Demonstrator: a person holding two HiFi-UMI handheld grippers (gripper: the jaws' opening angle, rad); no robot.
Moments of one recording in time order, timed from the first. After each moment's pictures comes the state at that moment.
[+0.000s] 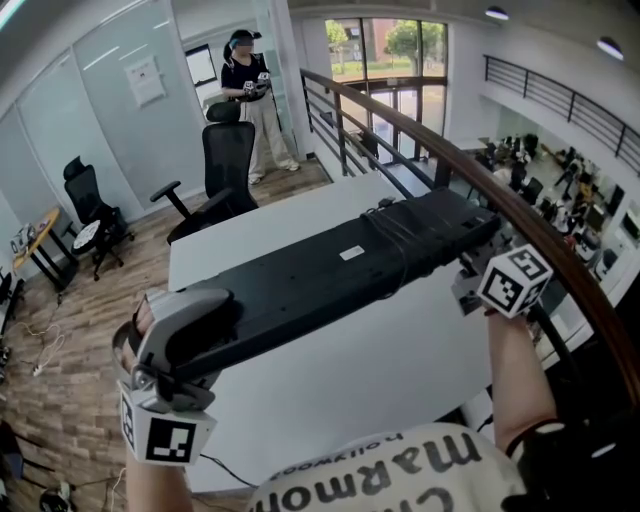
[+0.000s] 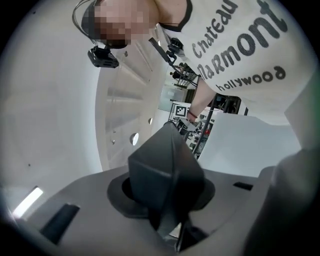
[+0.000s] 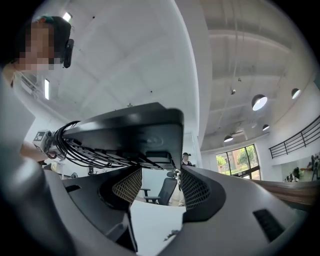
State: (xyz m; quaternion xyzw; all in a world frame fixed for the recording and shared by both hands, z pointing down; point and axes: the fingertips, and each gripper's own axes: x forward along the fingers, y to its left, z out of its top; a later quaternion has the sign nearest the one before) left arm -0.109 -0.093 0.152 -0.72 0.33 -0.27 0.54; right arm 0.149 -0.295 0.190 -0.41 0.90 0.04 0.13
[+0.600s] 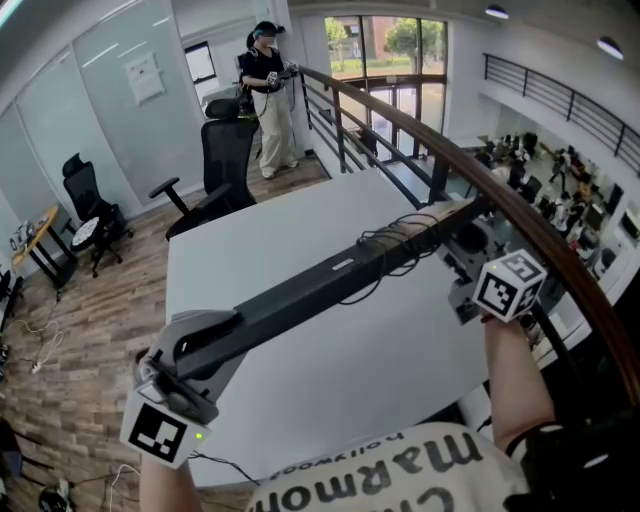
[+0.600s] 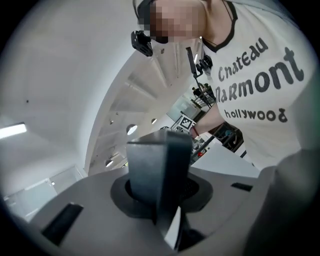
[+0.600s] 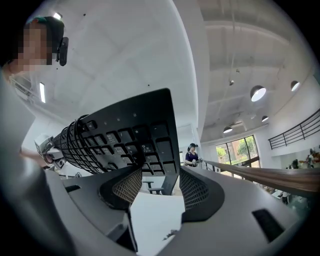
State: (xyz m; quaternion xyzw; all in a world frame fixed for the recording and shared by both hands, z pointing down) left arm -0.119 -0.076 0.201 -0.85 0.33 -0.20 0.36; right arm 0.140 -0.278 0.227 -0.40 0.91 0.00 0.10
